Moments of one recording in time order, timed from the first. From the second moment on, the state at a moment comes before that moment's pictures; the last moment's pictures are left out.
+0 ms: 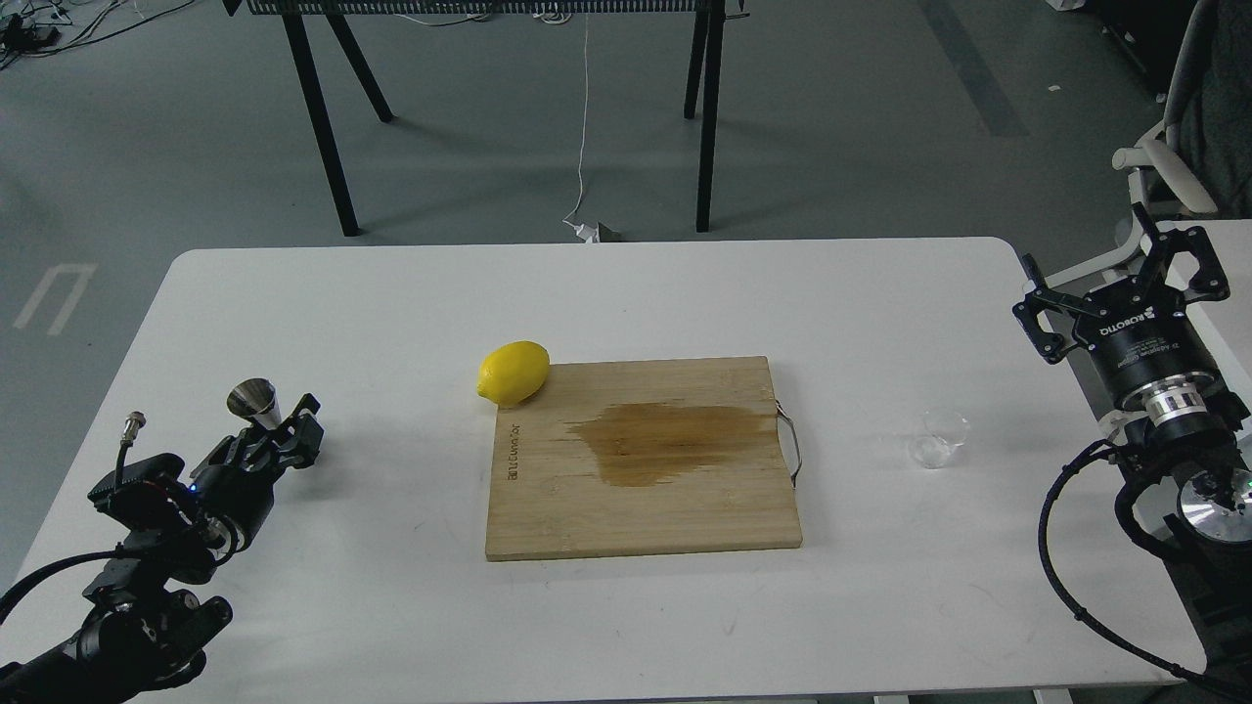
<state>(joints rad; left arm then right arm) -0.37 0.31 -0.61 -0.43 1.46 0.49 -0.49 0.29 -0.44 1.25 0.94 0.01 0.49 0.18</state>
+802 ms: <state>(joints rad) -0.39 0.31 -0.56 -0.39 1.45 0.49 -0.49 0.28 -0.44 1.25 0.94 0.01 0.49 0.17</state>
